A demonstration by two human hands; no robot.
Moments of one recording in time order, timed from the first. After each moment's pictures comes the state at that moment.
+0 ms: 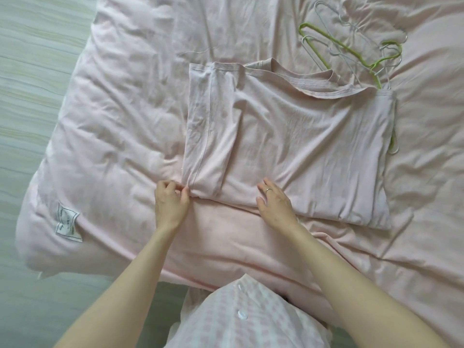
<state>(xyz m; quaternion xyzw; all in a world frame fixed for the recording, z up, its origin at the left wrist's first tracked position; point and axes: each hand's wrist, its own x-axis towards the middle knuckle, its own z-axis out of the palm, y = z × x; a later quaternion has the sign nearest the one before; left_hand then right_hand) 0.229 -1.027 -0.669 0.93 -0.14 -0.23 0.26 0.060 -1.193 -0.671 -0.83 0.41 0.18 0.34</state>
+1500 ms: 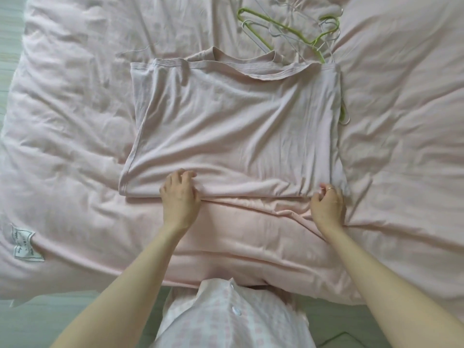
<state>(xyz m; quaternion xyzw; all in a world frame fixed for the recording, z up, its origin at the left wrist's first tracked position) 0.158 -1.087 -0.661 0.90 -0.37 -0.18 0.16 -0.098 -1.256 -0.661 -0.67 0.71 -0.01 0.23</state>
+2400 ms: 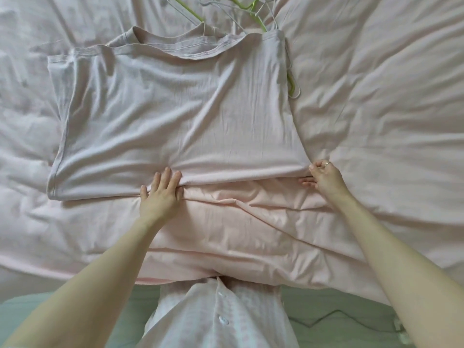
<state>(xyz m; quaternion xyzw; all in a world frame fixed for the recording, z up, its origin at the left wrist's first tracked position) 0.076 -1.137 -0.690 0.85 -0.40 -0.33 -0.08 -0.210 -1.356 -0.678 -0.45 0.66 -0.08 0.59</state>
